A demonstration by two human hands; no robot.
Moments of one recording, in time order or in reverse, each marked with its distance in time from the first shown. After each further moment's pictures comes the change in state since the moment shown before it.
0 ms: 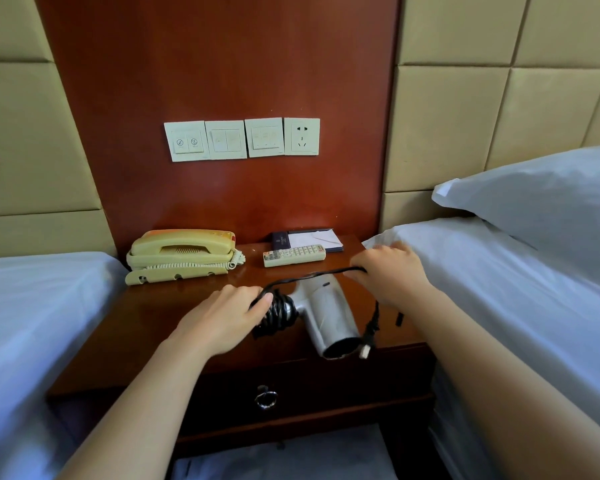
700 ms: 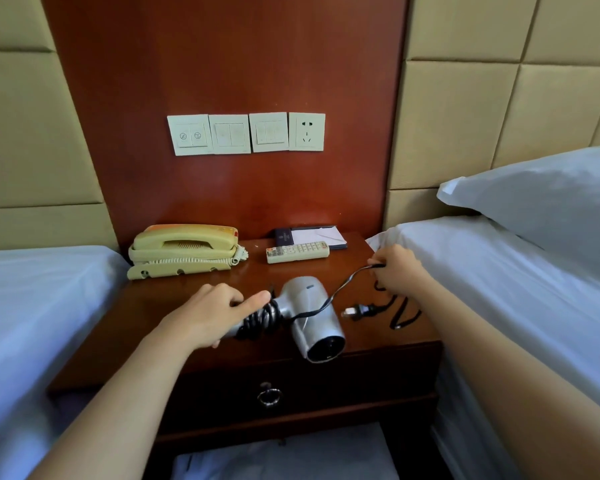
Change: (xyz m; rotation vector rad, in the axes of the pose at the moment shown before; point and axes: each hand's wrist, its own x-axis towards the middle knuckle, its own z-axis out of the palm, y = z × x) left_hand -0.001 -0.025 -0.006 -0.112 -0.085 -0.177; right_hand 0.019 0.023 0.035 0.526 -0.163 0.372
